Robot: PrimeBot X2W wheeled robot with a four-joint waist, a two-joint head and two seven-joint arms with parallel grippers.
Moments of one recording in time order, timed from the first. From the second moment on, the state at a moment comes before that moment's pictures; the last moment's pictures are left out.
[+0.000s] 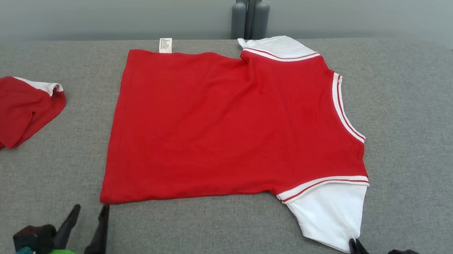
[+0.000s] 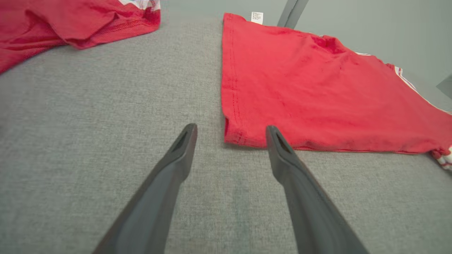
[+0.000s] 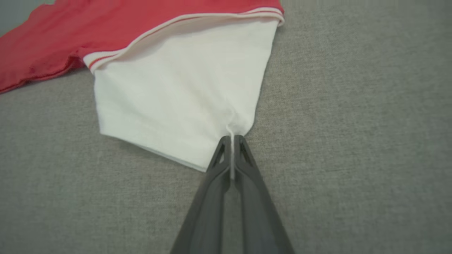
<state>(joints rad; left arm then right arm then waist) 0.05 0.05 -0.06 0.35 -0.41 -0.12 -0.25 0.07 -0.09 0.18 0.54 0.23 0.11 -0.25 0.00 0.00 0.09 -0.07</state>
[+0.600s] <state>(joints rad) -0.04 0.07 -0.16 0.46 -0.50 -0.13 -0.21 -0.01 -0.10 0.17 0.49 0.24 0.12 -0.25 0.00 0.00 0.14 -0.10</state>
